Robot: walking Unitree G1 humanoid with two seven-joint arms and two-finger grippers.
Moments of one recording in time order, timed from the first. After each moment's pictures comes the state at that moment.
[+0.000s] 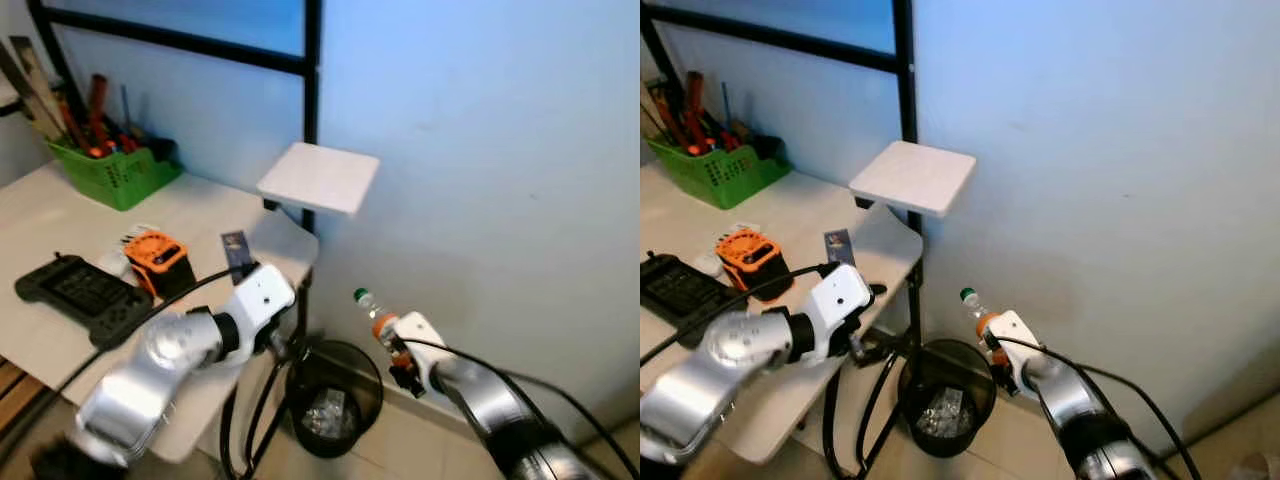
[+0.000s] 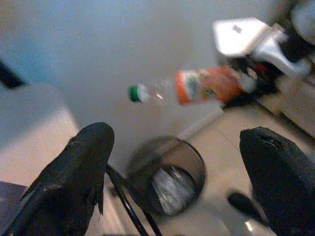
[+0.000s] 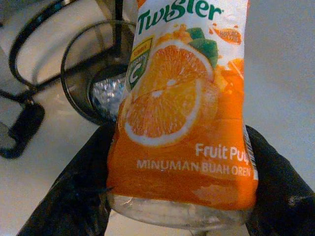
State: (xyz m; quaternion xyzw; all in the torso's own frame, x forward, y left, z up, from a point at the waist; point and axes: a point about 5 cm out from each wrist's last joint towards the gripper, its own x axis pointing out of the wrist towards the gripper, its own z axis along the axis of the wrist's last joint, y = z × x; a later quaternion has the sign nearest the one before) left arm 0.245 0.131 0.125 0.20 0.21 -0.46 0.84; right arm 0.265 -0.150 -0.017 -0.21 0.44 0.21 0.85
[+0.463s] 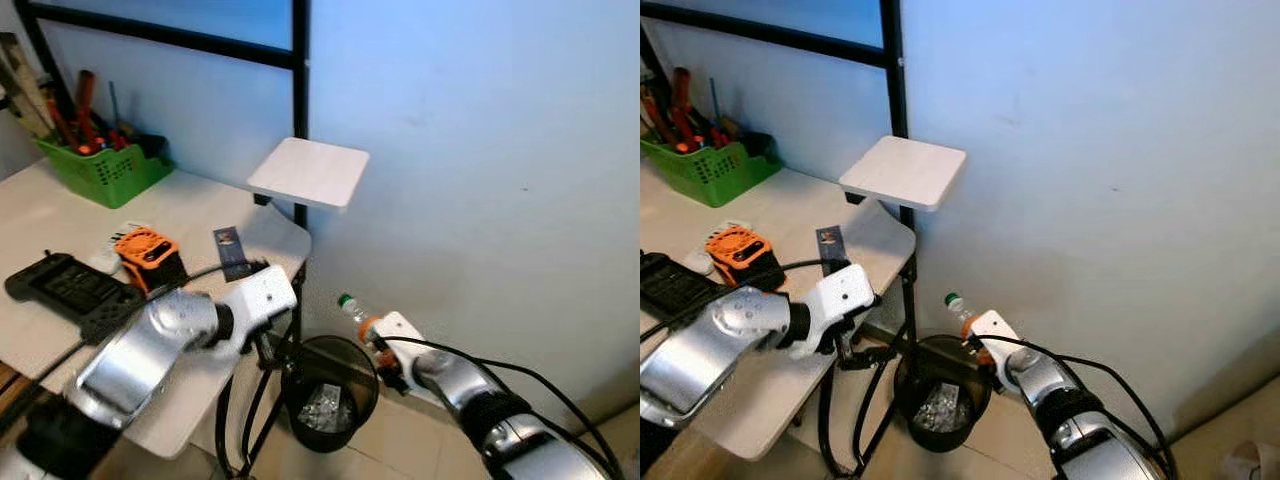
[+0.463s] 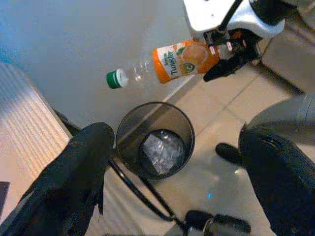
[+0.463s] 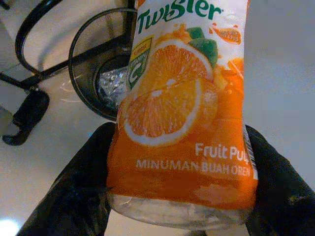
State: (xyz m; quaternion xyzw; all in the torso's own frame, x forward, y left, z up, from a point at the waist) left arm 0.258 0.137 0.130 0.26 0.27 -0.49 0.78; right arm 0.272 -0.130 -0.026 -0.23 0.46 0.24 0.83
